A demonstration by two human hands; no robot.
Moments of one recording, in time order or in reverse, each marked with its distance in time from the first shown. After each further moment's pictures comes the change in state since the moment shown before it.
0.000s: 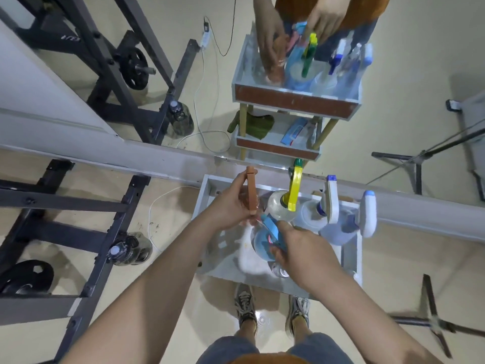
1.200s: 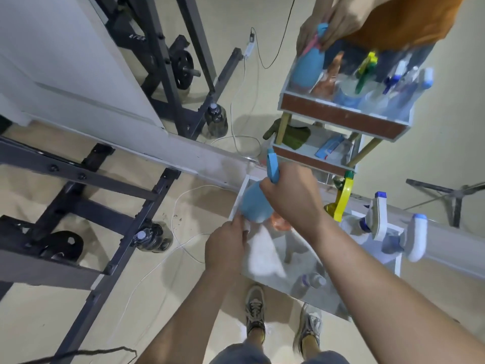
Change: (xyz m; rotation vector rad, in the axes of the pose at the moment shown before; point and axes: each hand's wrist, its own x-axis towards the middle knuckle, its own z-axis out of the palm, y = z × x) left_hand -0.067 -0.086 0.011 0.651 0.471 -0.175; right_hand 0.078 -0.104 -0.050 0.264 0.332 -0.067
